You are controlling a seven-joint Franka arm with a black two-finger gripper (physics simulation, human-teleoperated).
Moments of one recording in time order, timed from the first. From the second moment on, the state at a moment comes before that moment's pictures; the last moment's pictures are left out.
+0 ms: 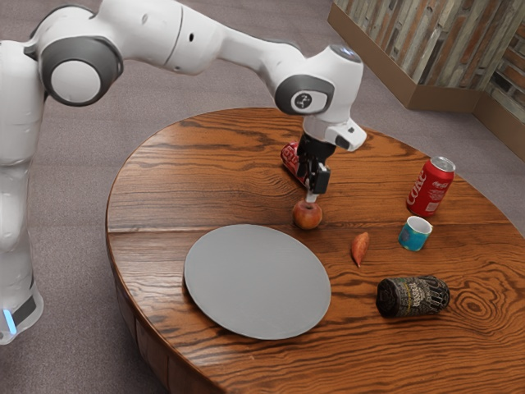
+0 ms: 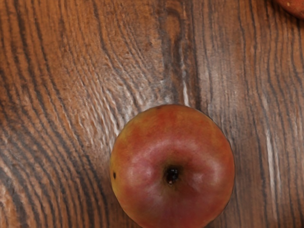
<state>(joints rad) 0.05 0.20 -0.03 -1.66 0.01 1.90 0.08</state>
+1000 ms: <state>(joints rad) 0.05 0.27 -0.03 -1.69 -0.02 1.99 0.08</state>
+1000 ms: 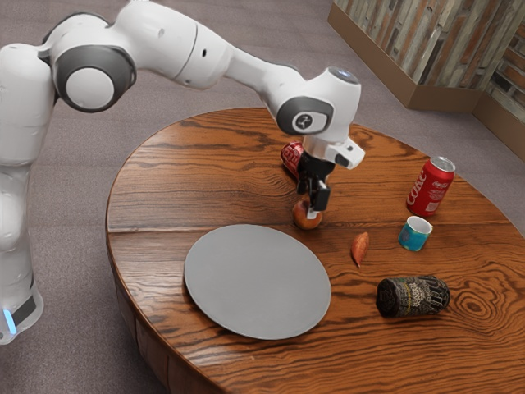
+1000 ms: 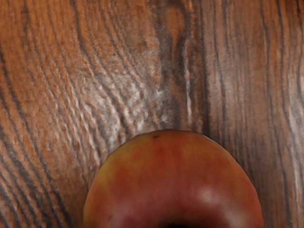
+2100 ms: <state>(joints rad) 0.05 0.32 -0.04 -1.69 -0.04 2.03 0.08</state>
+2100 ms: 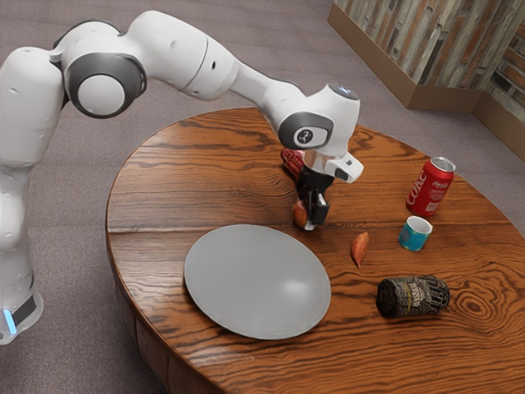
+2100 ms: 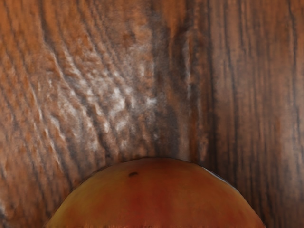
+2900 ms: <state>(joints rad) 0.04 -0.12 -0.31 -1.96 -0.02 1.97 0.06</state>
